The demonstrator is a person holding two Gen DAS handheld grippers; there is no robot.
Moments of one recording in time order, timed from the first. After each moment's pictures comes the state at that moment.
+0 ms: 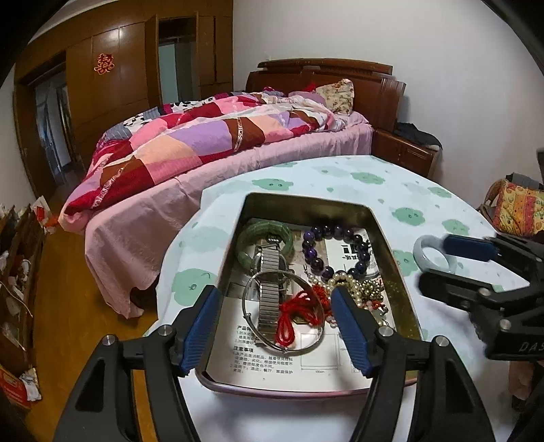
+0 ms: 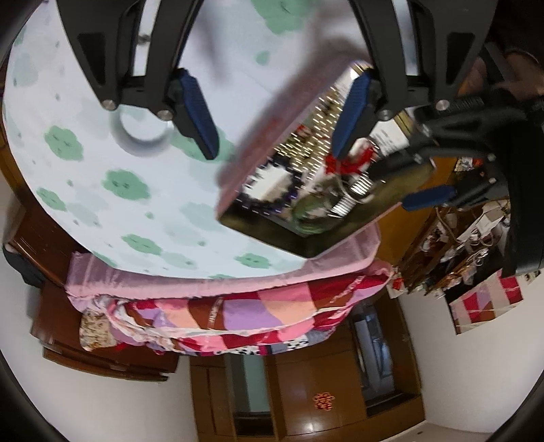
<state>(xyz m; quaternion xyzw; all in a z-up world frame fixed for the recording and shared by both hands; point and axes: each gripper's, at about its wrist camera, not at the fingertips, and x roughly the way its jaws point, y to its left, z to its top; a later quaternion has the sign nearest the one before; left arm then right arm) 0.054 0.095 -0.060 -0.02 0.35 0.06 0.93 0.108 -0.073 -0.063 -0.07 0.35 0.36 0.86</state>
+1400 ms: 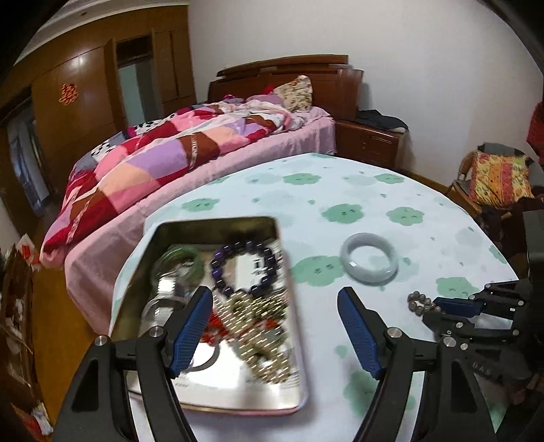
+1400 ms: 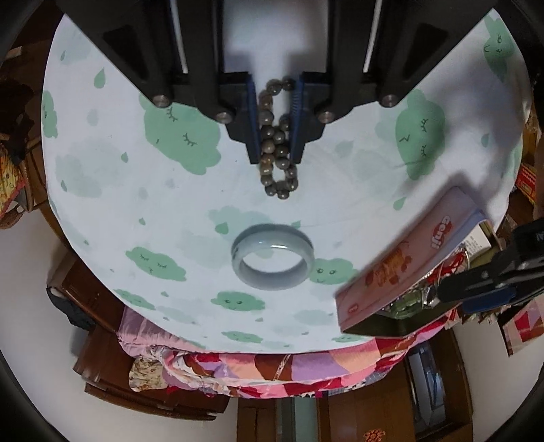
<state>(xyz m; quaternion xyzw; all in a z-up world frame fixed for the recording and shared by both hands) 0.068 -0.001 -0.047 0.04 0.35 -0.01 0.94 0.093 -0.173 -0.116 -0.11 0.42 0.25 0.86</state>
